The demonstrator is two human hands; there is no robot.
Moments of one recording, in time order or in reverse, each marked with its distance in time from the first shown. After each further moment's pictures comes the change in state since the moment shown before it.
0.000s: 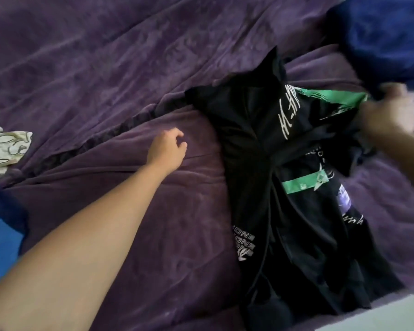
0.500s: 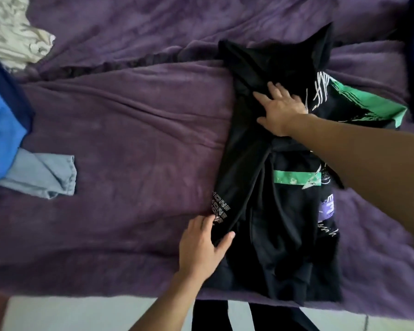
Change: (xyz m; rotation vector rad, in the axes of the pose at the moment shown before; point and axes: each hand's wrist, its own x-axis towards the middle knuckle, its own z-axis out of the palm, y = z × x) left_hand -0.273 0.077 0.157 -0.047 0.049 -0.223; right_hand -0.032 -0.073 0.140 -0.698 -0.636 -1.076
